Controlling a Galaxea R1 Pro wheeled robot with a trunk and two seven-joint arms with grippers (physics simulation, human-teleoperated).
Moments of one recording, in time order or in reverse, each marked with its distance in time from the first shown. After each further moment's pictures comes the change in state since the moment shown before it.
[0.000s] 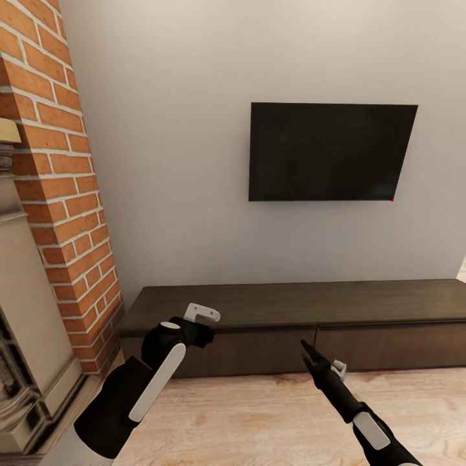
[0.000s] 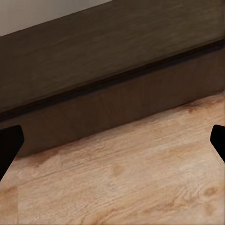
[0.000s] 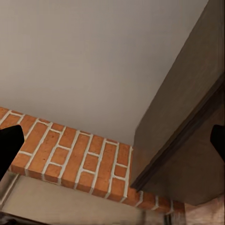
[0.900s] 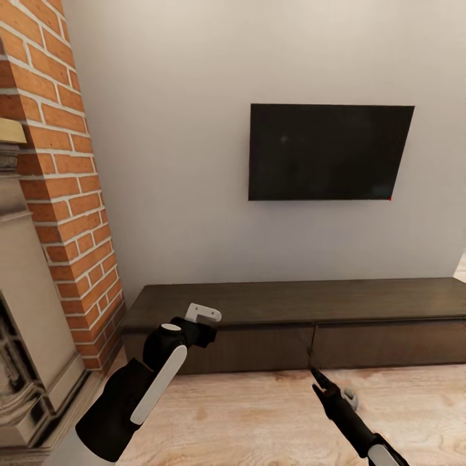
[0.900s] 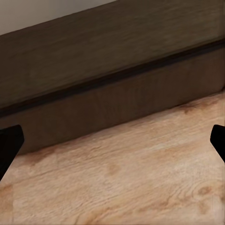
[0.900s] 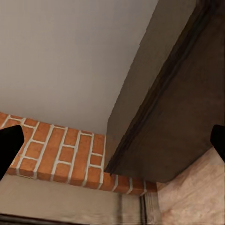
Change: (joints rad) left arm 0.010 -0.010 0.002 0.001 -0.006 -0.027 0.003; right arm 0.108 -0.026 0.001 -0.016 -0.003 -0.008 -0.036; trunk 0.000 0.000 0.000
